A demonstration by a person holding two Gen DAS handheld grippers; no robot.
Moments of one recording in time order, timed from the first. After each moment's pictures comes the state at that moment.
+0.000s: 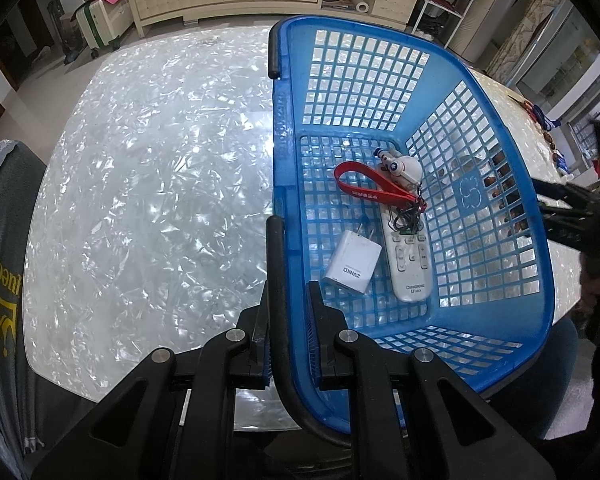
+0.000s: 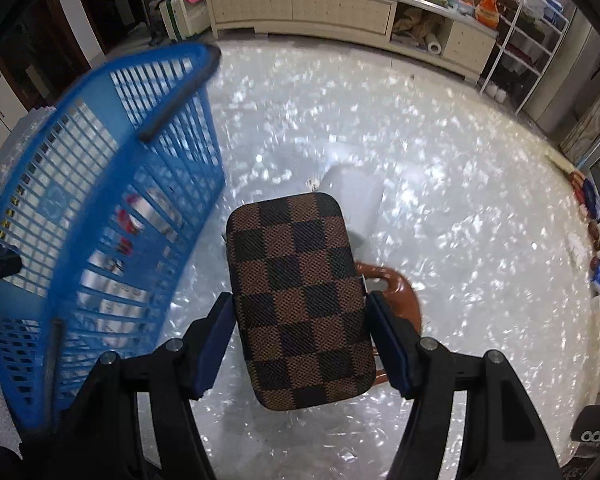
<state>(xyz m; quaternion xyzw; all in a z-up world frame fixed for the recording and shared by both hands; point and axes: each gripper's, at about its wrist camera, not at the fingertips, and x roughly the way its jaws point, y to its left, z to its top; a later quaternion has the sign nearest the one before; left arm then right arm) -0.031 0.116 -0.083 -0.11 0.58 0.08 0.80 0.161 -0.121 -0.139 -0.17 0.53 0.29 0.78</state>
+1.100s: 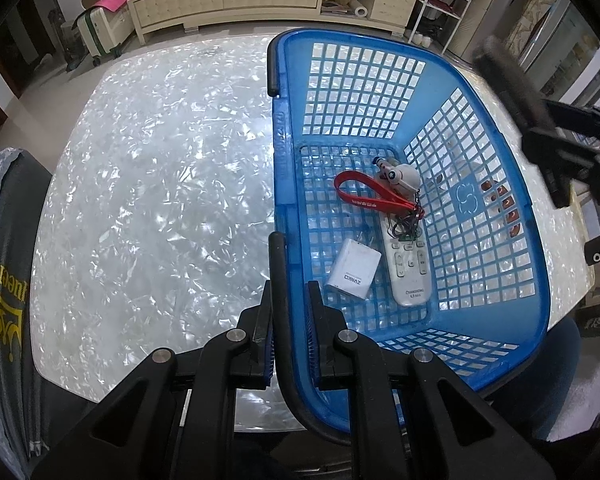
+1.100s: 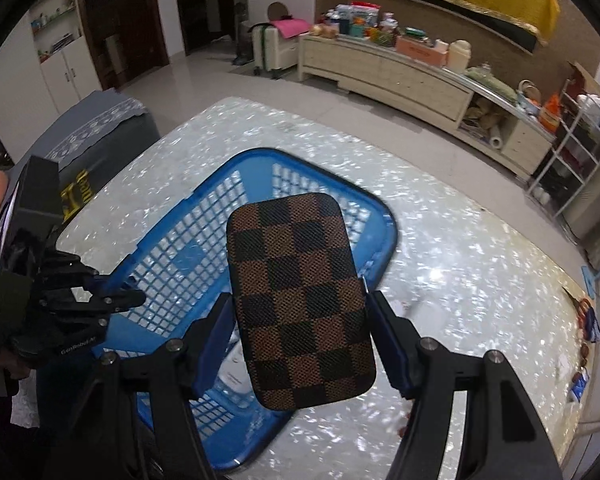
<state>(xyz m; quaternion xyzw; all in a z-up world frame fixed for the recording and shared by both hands) -0.030 0.115 -0.073 -0.10 0.57 0.09 0.81 0.103 -0.024 -0.039 -0.22 0.43 0.41 0.77</state>
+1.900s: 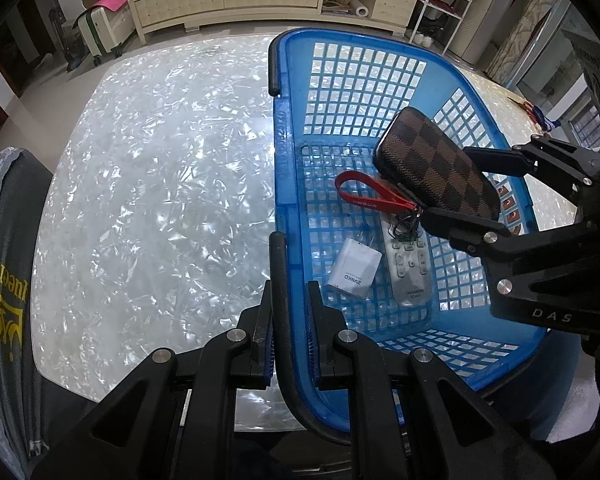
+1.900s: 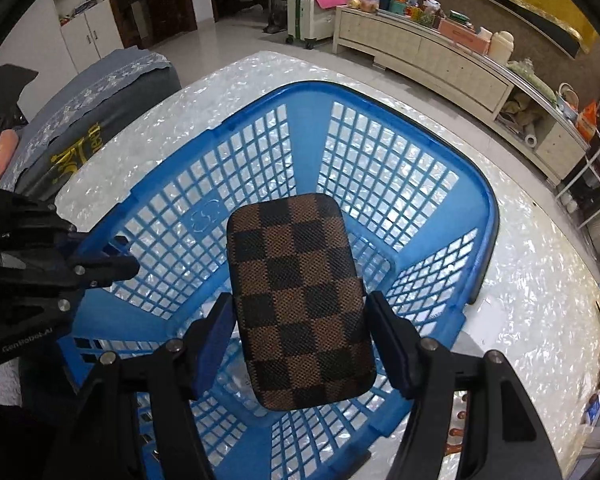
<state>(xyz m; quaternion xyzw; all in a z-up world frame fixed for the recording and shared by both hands) -0.029 0.115 -0.074 -0.10 0.57 0.09 0.81 0.097 0.011 -0.095 -0.26 0.45 0.45 0.73</state>
